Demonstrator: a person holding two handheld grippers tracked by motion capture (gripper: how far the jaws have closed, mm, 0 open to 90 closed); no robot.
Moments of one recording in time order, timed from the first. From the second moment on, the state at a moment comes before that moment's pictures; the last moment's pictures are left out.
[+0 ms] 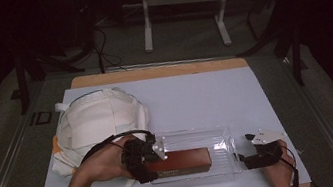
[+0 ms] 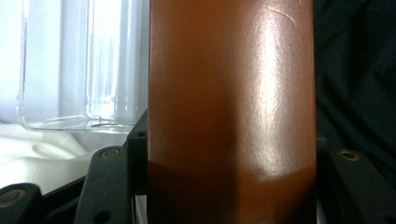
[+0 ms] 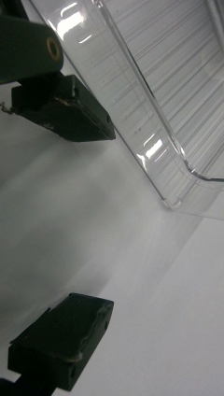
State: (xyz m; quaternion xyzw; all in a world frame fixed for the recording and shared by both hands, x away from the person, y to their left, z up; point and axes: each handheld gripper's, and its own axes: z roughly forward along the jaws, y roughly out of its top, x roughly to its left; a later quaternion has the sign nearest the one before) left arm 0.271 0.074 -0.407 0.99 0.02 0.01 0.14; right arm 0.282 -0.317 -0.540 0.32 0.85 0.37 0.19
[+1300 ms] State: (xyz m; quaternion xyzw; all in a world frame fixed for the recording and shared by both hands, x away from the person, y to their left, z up) left arm 0.272 0.034 -0.416 0.99 -0.01 0.01 0.13; right arm 0.283 -0.316 -0.540 0.32 0.85 0.36 0.19
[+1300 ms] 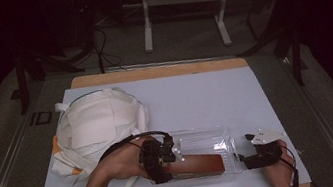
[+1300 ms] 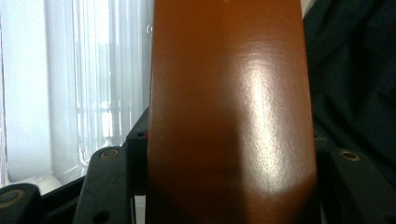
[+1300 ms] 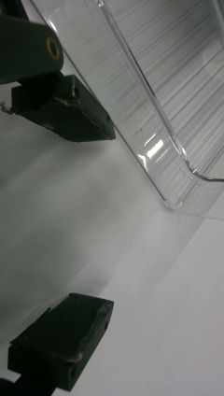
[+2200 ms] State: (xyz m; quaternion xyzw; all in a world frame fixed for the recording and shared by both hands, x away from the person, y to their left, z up) left arm 0.274 0.018 -0.426 0.99 0.00 -0.02 0.13; right arm 0.283 -0.316 -0.540 0.32 0.85 0.36 0.19
